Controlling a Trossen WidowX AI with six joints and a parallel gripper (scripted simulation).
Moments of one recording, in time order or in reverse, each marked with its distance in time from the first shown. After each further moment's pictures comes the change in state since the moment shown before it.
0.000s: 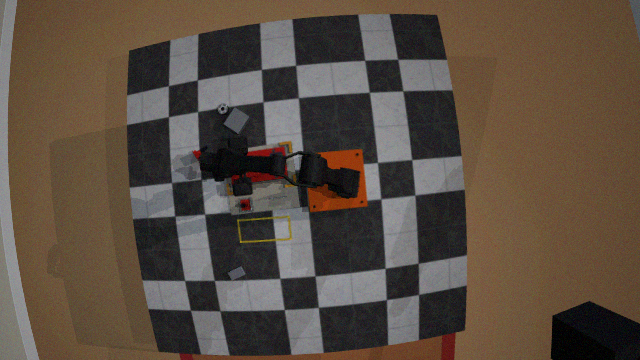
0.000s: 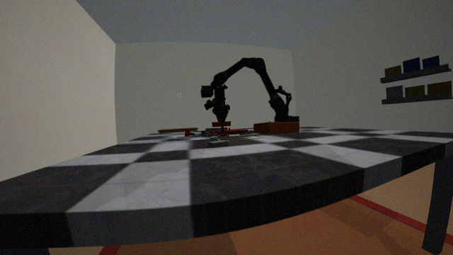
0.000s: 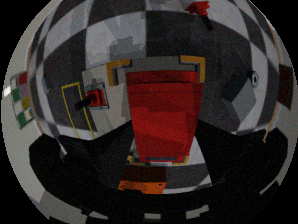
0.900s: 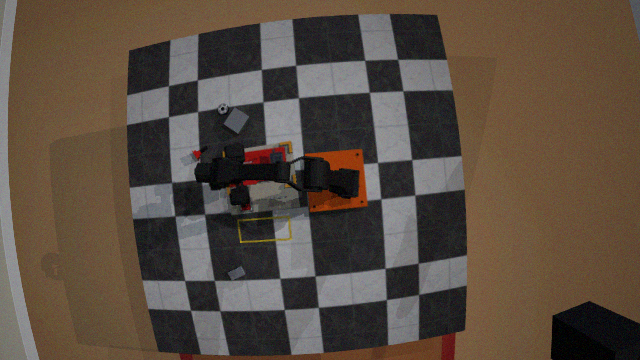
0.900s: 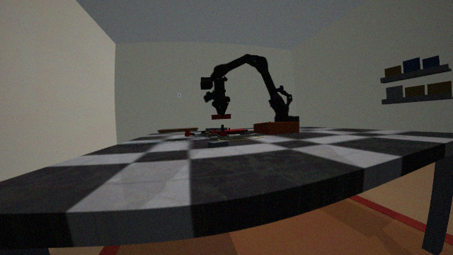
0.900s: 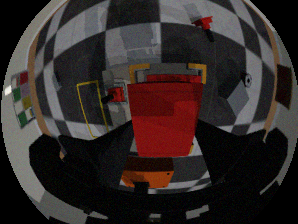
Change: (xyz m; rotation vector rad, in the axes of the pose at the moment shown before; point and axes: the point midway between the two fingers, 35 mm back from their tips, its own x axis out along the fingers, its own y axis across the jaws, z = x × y) arm -0.040 0.027 0.005 -0.002 -0.001 0.002
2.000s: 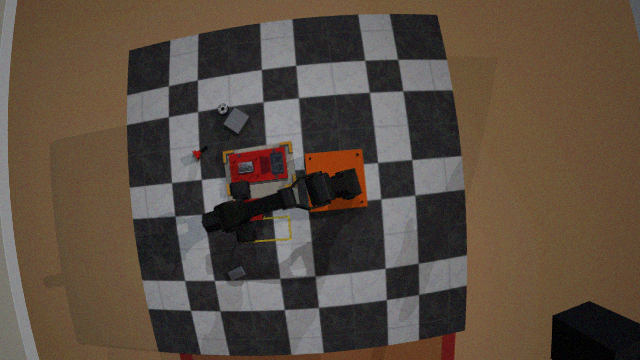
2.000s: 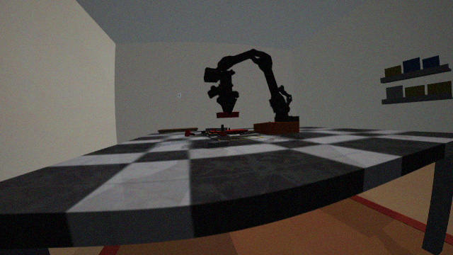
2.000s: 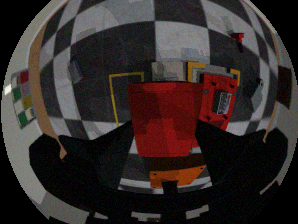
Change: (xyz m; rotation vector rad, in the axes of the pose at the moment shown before) arm -0.005 0.117 -0.005 0.001 -0.004 0.011
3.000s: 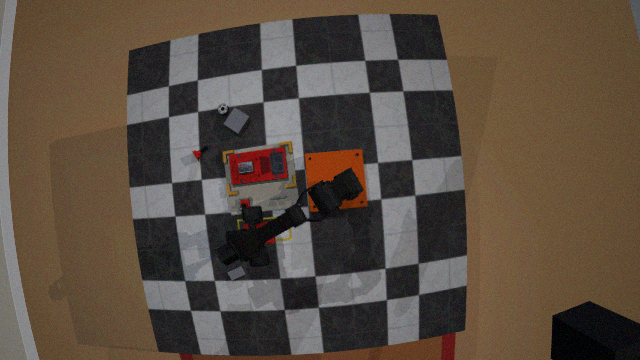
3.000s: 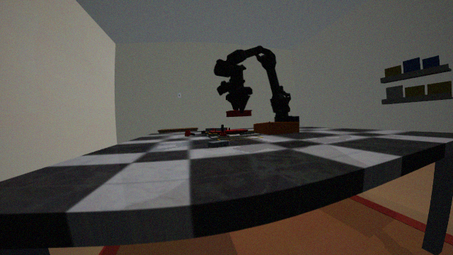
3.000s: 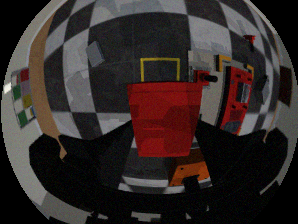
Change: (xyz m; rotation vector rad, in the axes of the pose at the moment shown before) arm -0.001 0.081 -0.029 0.001 0.002 0.007
